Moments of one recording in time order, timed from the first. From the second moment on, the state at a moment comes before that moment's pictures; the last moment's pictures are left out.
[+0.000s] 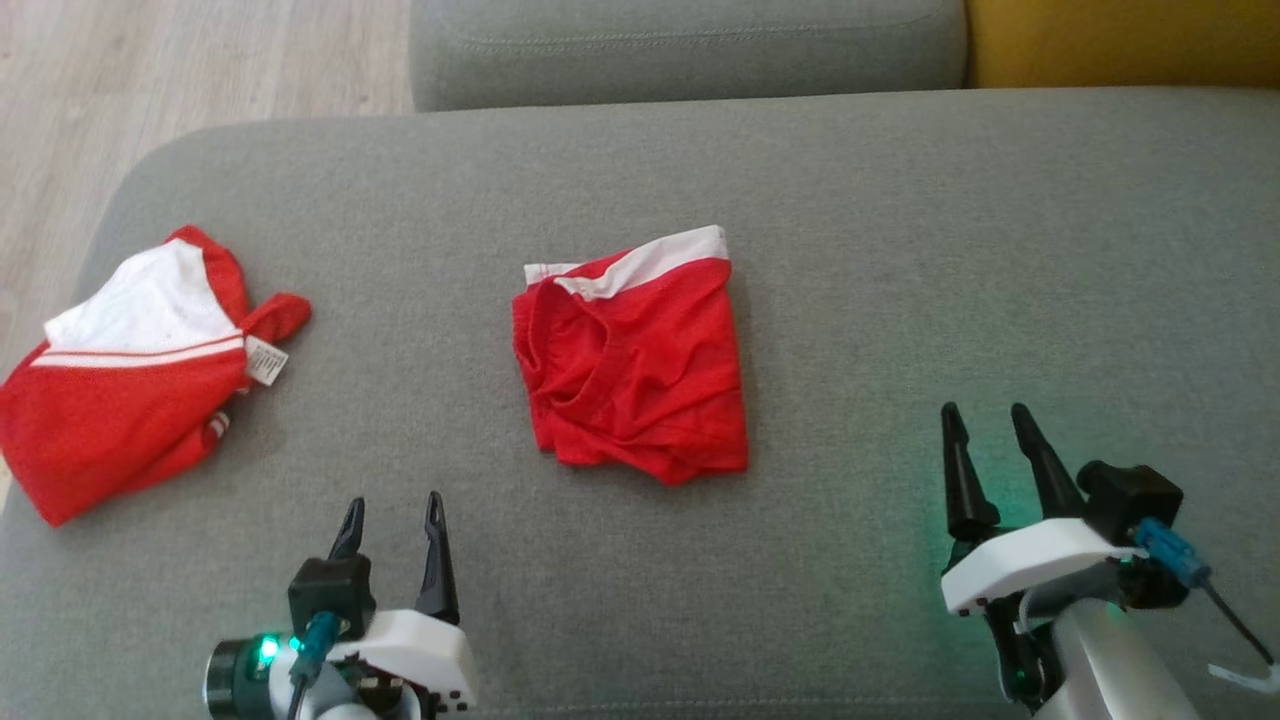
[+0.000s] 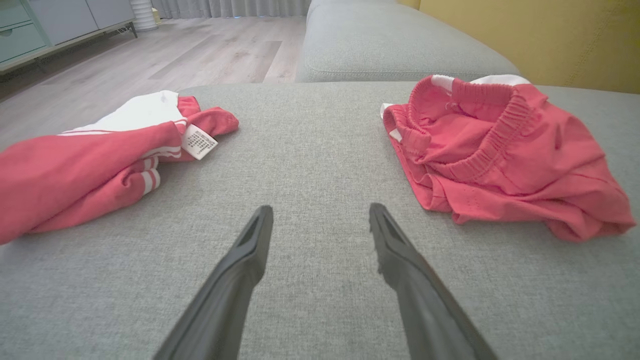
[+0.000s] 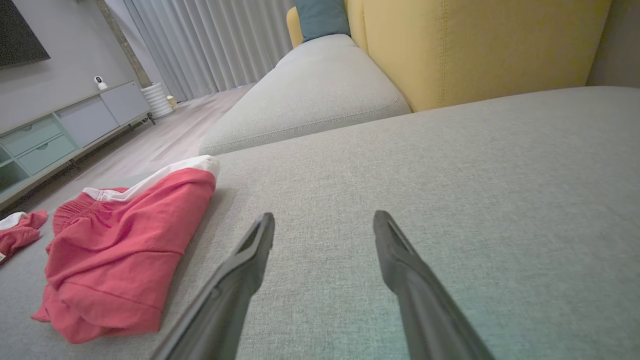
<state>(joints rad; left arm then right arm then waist) 0.00 0.04 -0.25 0.36 -0.13 0.20 -0.26 -0.19 -0.05 0.06 0.57 0.25 0.13 -0.25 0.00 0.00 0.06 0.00</state>
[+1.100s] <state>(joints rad) -0.08 0.04 -0.40 0.34 -0.15 0.17 -0.26 -0.63 -0.06 0.29 1.09 0.39 0.13 -0.25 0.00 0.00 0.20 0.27</state>
